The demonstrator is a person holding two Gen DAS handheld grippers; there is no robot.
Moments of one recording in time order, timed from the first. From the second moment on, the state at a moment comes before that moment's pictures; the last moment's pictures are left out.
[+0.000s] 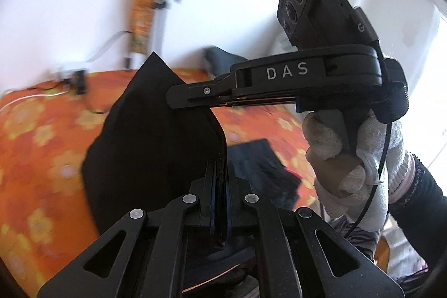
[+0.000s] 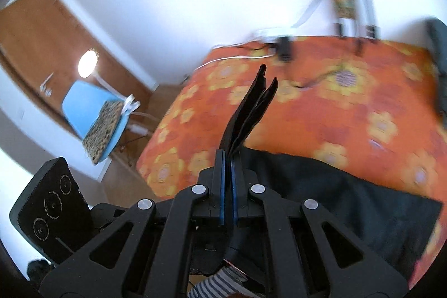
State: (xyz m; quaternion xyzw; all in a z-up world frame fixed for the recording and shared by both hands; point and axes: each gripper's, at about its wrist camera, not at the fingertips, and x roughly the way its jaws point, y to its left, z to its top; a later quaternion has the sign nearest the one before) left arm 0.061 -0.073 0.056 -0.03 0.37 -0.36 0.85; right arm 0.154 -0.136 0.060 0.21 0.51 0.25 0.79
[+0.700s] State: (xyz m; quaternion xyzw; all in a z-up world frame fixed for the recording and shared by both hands) left arm 0.053 -0.216 -0.013 0.04 0.47 -0.44 0.76; right arm 0.047 -0.379 -0.061 0.32 0.55 0.08 0.77
